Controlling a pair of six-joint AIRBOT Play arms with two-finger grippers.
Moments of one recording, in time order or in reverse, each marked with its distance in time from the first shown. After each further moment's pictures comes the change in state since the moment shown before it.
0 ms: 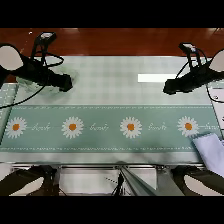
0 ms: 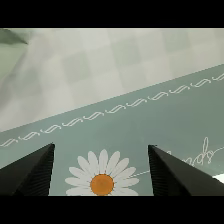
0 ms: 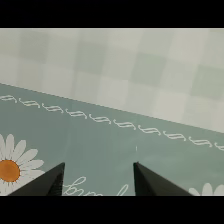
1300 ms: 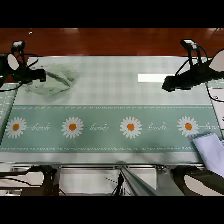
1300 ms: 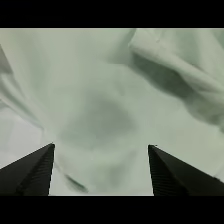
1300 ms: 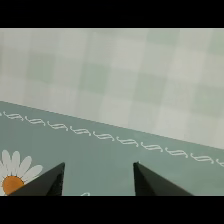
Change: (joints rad) left arm 0.382 -0.358 0.021 0.208 0.341 -0.137; right arm 0.000 0.000 0.000 0.018 -0.060 0.003
